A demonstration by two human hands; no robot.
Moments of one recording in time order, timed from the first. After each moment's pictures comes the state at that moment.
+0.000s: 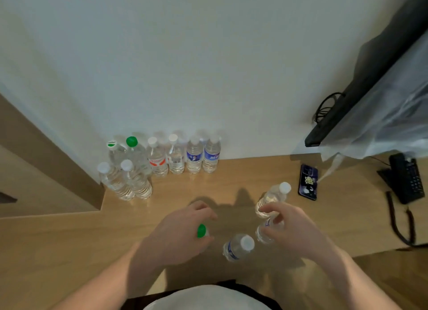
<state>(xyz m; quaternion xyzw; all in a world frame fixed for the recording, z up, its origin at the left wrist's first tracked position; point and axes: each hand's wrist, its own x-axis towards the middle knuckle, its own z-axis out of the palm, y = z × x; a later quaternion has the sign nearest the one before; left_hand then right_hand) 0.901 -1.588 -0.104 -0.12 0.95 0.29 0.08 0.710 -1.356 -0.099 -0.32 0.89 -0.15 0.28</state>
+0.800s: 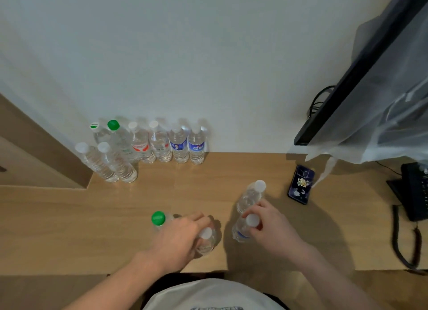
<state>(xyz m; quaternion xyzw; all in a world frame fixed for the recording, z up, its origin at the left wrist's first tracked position) 0.851 -1.487 -0.148 -0.16 0.96 0.22 0.10 0.638 -1.311 -0.162 -0.39 0.84 -0.18 0.32</state>
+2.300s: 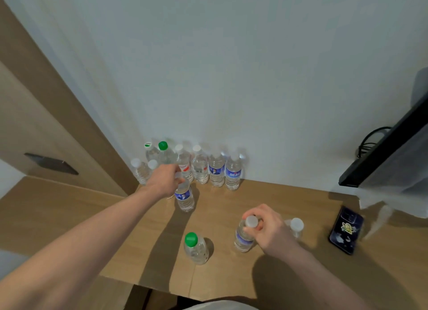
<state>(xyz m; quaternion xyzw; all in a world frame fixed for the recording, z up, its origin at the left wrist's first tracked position) 0.842 -1.696 -0.137 -0.49 0.86 0.15 0.02 0.636 -1.410 -0.179 -0.48 0.76 -0.34 0.29</state>
